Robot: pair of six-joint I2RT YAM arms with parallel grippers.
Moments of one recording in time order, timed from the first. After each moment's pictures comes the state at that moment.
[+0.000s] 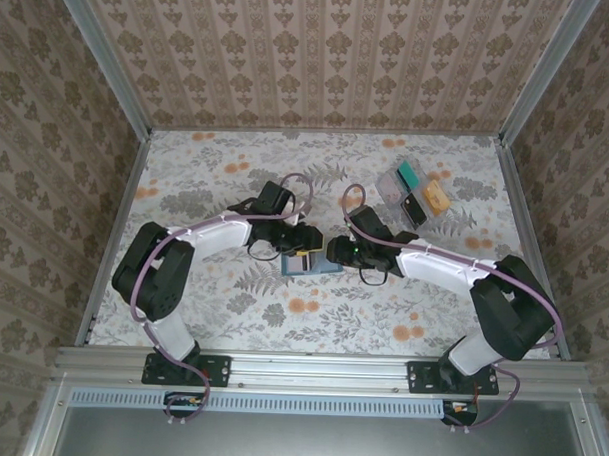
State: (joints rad) left arm -0.62 1.72 1.03 -0.29 0.65 -0.65; right arm 0.64 1.53 0.86 -0.25 -0.08 0.73
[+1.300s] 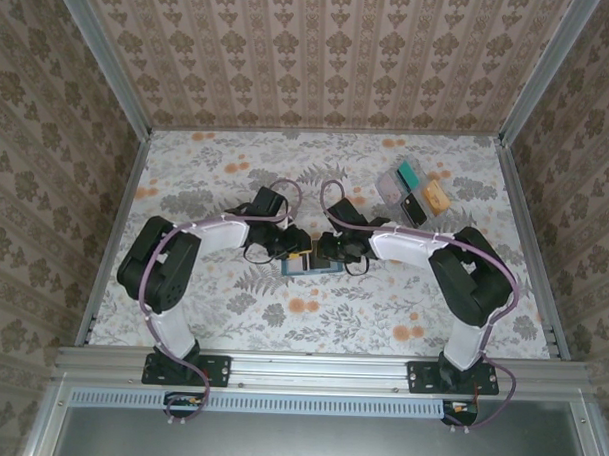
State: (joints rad) left arm -0.57 1.78 0.98 -0.25 0.56 -0.75; right arm 0.65 1.81 1.07 -0.33 -0.09 0.71
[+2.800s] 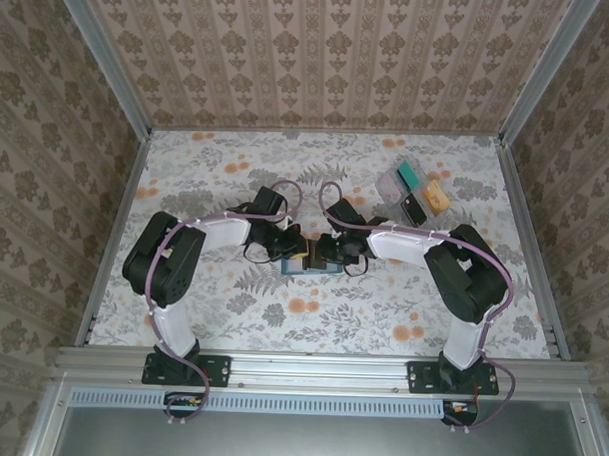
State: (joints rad) left arm -0.55 1.81 0.99 -0.26 0.60 -0.72; right arm 0.65 1.83 1.08 -0.33 -0.16 0.72
